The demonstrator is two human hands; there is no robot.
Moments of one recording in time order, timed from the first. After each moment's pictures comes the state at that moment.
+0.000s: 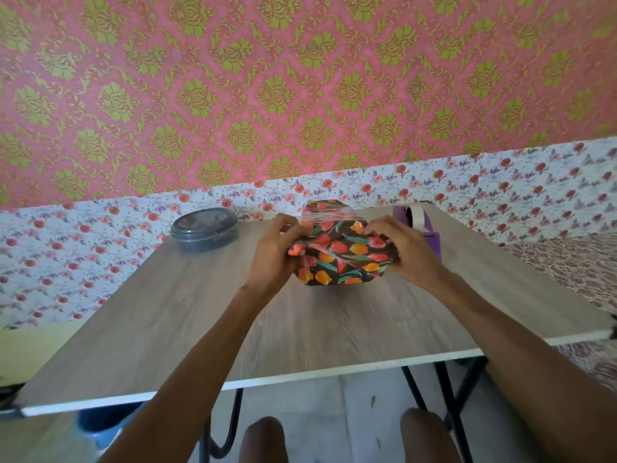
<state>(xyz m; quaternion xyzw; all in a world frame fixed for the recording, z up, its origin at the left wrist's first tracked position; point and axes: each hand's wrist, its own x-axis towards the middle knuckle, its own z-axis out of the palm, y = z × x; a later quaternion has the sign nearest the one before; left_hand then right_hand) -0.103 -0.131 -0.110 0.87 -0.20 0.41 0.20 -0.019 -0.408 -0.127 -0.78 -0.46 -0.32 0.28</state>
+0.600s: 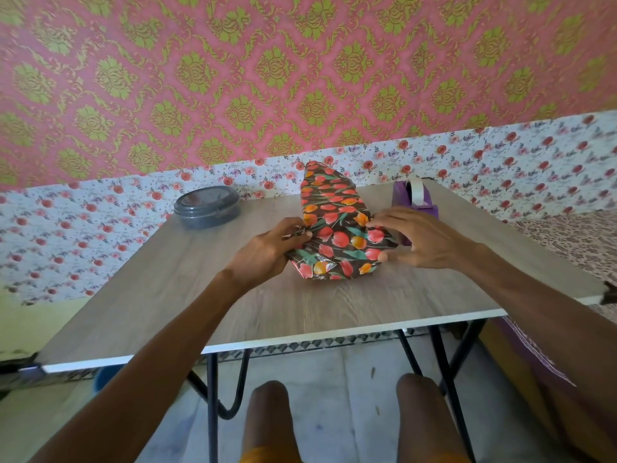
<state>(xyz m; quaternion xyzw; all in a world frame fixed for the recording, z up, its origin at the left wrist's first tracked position) -0.135 -0.112 -0.129 0.88 -0.31 0.35 -0.03 -0.049 -0.443 -0.121 -0.85 -0.46 -0.19 0.14</state>
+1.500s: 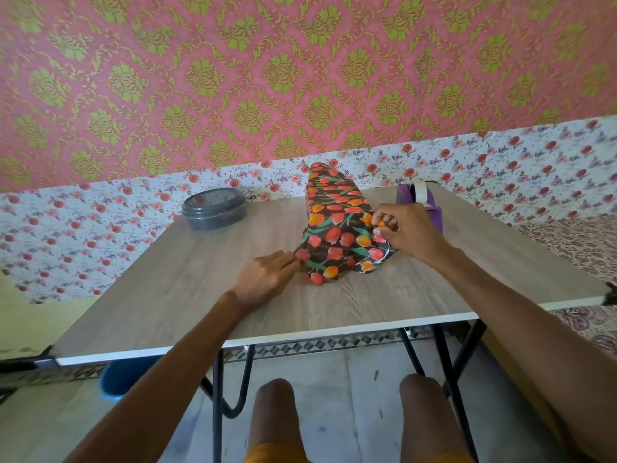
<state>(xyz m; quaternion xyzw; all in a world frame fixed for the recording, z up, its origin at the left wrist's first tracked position) -0.150 -0.097 -0.171 0.84 -0.35 0.40 -0.09 -0.041 -0.408 -0.126 -0.85 -0.35 -0.25 0.31</state>
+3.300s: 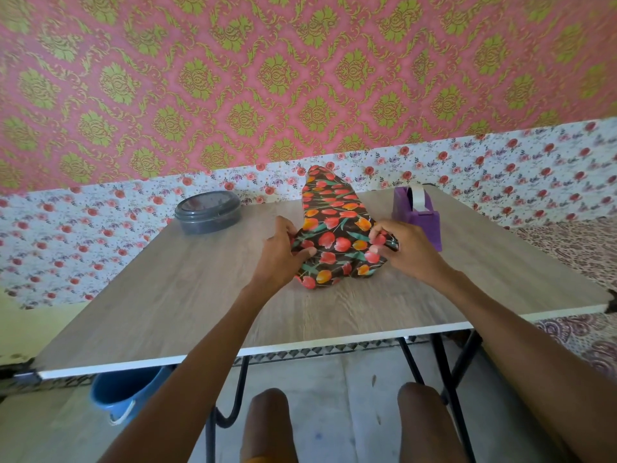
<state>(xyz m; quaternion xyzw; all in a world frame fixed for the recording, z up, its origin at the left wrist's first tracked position) -0.124 -0.158 -0.130 0.92 0.03 0.19 0.35 -0.047 -0.412 -0.149 -0.83 -0.37 -0.24 0.34</state>
